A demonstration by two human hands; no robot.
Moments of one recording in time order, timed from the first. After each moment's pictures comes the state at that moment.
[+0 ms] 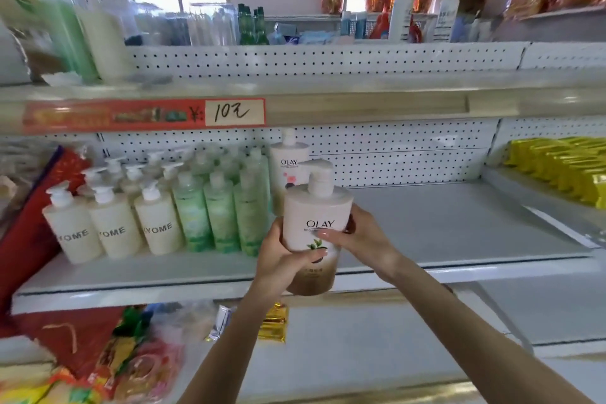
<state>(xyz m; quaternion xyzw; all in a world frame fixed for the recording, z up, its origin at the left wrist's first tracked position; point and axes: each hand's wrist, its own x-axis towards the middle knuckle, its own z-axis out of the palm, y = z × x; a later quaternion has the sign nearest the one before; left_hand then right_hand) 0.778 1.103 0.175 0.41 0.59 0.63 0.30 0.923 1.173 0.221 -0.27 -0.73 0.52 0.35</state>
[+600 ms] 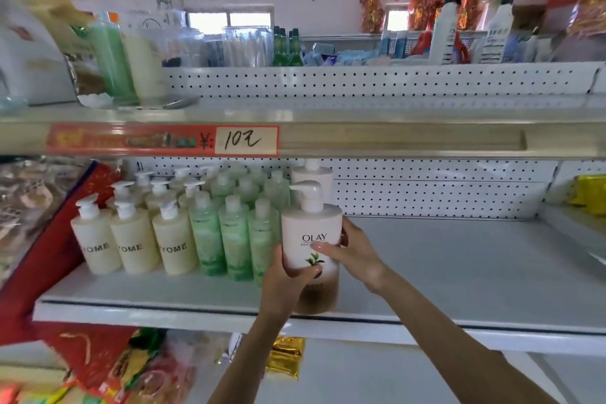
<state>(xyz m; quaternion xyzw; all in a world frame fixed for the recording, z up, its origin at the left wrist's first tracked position) 0.745 1.153 0.142 0.36 0.65 0.64 0.19 0.861 1.250 0.200 -0.24 -0.74 0.53 0.33</state>
